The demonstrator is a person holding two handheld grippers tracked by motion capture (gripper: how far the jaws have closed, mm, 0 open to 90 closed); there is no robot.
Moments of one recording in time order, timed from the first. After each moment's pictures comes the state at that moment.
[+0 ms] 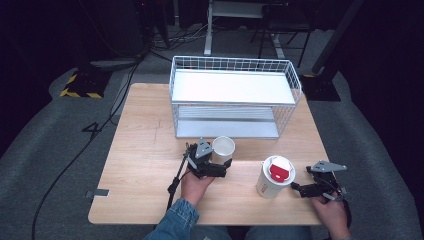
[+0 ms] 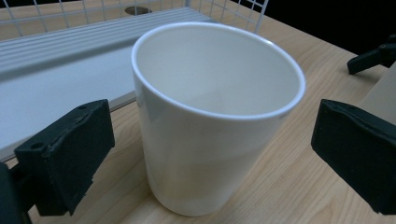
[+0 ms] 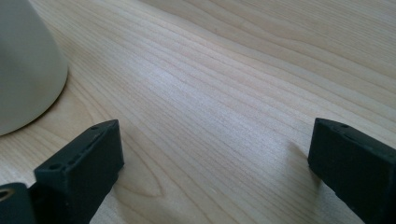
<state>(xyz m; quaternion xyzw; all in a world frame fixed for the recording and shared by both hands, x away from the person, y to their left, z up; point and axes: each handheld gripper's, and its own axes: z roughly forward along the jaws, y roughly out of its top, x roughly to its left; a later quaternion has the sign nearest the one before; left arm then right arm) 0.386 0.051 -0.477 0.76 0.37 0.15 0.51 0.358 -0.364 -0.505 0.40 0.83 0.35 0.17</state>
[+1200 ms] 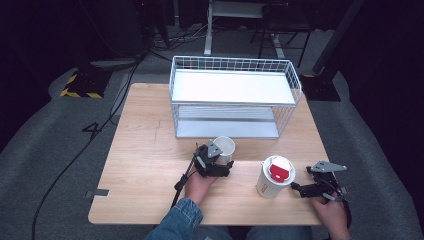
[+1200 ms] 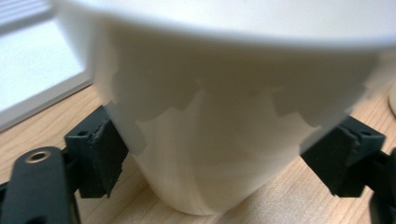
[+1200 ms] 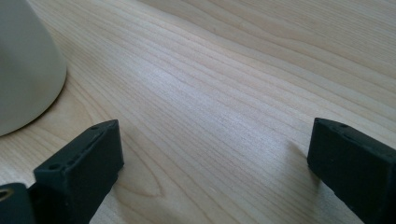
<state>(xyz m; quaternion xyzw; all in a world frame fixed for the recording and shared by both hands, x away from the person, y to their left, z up) 0.399 0.031 -0.498 0.81 0.35 0.16 0.44 0.357 -0.364 -0.506 0.41 0.83 0.35 0.17</state>
